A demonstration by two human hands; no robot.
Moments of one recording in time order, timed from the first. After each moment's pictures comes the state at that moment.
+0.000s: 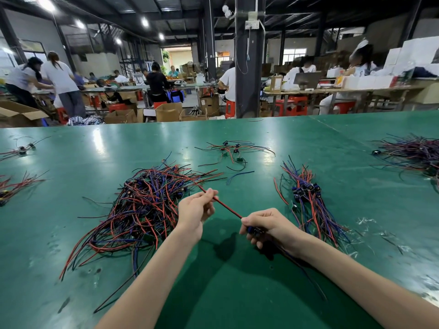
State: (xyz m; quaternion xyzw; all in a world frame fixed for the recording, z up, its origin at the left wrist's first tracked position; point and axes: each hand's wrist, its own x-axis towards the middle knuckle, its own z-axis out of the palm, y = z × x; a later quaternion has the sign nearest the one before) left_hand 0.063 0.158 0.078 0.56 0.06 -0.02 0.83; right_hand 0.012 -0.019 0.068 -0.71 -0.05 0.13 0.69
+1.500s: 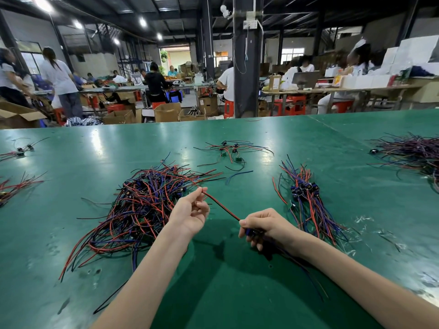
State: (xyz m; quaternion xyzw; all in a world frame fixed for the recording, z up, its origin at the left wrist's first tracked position) left_hand 0.071 0.170 0.089 0.35 0.17 -0.13 0.91; right_hand 0.009 -0.021 0.069 -0.73 -0.07 0.14 0.66
